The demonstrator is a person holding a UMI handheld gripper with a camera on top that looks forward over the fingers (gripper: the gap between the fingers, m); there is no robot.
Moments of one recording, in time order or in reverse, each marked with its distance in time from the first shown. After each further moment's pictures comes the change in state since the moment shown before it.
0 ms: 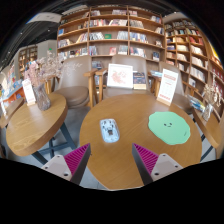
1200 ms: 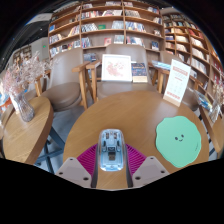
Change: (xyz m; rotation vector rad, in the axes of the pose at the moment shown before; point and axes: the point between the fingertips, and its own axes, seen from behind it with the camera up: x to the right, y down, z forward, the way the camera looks) arm 0.020 -0.043 0.115 -0.104 0.007 0.051
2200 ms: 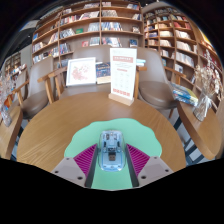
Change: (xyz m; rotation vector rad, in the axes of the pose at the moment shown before) arm 0.256 -0.004 0.021 0.030 0.106 0.072
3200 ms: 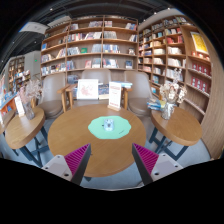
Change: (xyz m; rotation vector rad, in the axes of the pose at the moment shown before) arm 0.007 0.066 -0.320 0.181 0.038 -0.027
